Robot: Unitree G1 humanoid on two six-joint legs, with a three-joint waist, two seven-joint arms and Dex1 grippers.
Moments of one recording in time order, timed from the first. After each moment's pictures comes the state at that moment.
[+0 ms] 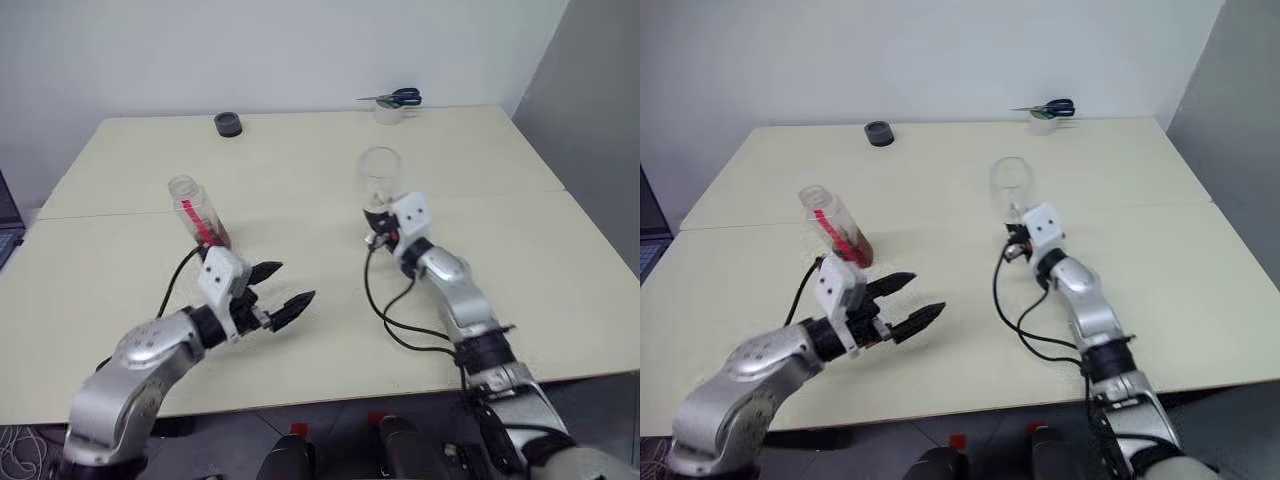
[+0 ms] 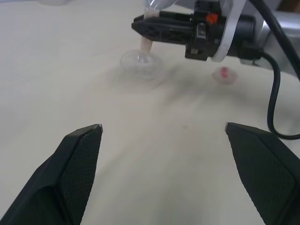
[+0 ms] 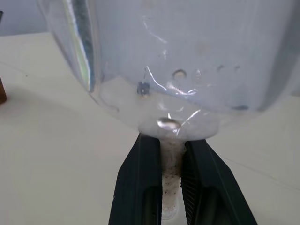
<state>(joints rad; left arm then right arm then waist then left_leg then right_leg) 0.05 0.56 0.13 -0.61 -0.54 0.62 -0.55 -0.68 -0.11 0.12 0.46 0.06 -0.02 0.37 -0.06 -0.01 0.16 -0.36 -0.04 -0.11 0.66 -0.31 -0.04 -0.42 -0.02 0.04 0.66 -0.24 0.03</state>
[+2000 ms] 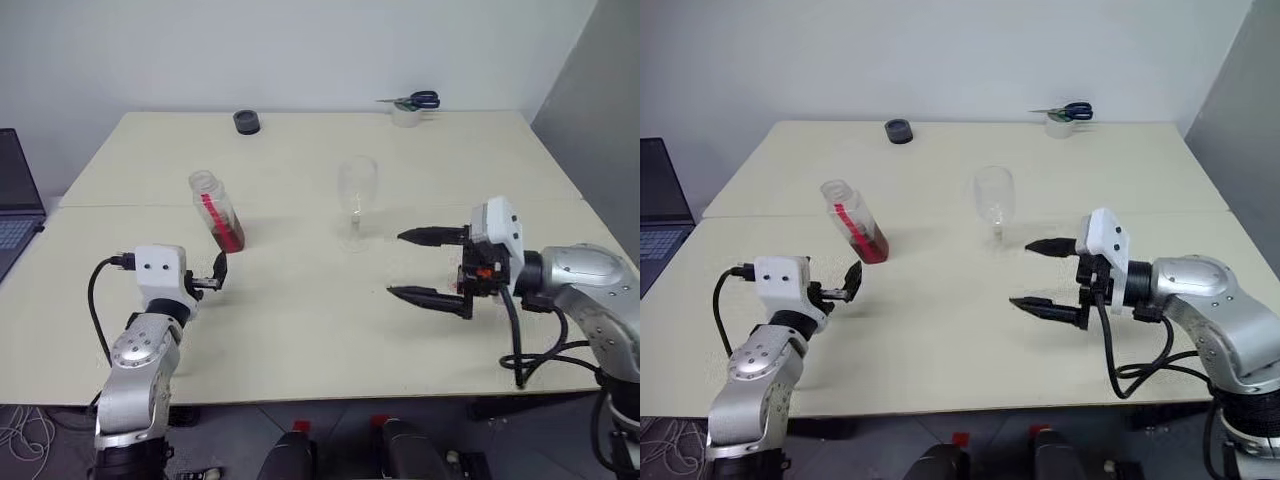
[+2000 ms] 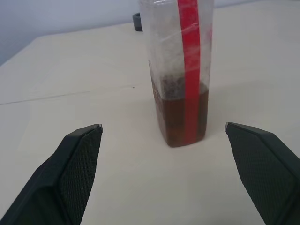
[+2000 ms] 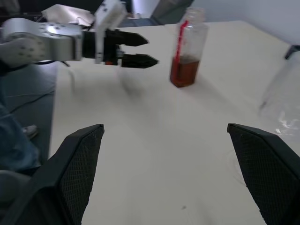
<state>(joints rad) -0.10 0.34 0.26 -0.24 -0.17 0.37 -0.13 -0.42 -0.74 -0.06 -0.54 0.69 0.75 0.97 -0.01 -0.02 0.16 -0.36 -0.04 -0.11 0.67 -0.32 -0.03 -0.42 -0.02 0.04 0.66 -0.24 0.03</state>
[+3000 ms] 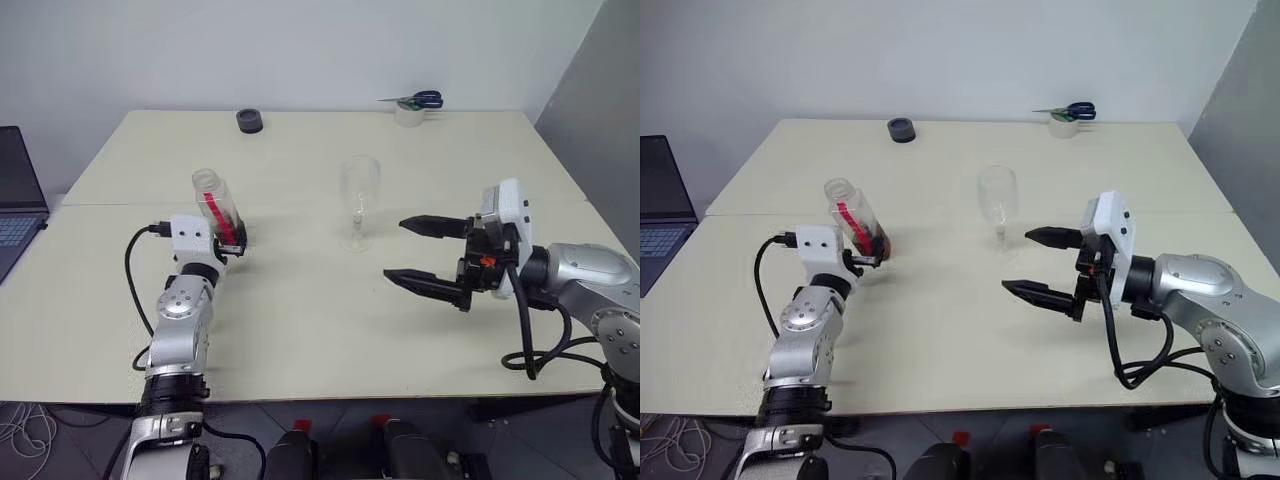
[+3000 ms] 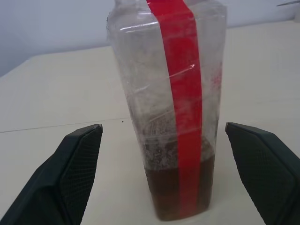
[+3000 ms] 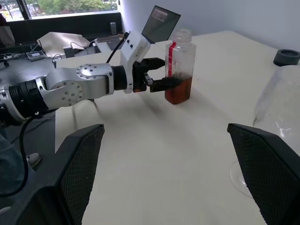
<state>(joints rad) -0.40 0.31 0.20 0.24 -0.09 0.11 -0.12 -0.45 -0.73 -0.10 -0.59 0.85 0.84 0.74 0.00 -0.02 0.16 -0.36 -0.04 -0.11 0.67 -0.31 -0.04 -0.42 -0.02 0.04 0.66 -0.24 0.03</state>
